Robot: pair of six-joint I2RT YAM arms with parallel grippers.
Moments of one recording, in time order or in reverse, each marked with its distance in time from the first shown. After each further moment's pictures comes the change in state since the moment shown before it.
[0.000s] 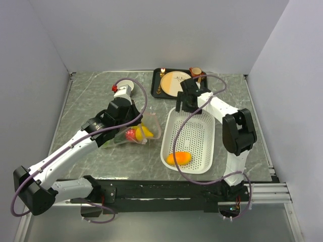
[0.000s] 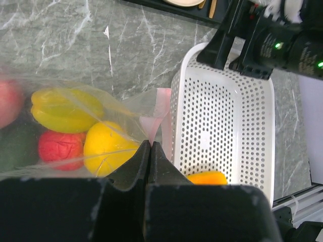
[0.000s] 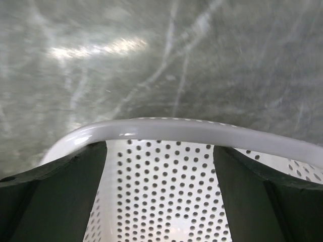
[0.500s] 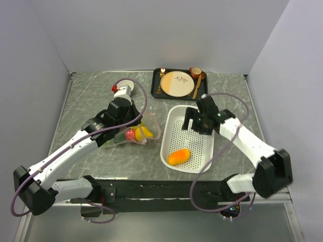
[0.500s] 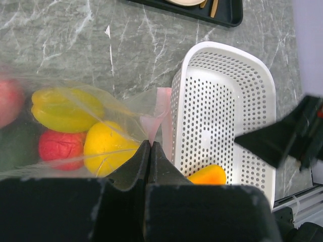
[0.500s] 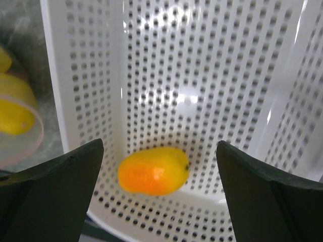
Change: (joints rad) left arm 0.000 0.002 0.000 -0.005 -0.003 0.002; right arm 0.042 -0.595 -0.460 -0.060 -0.209 0.121
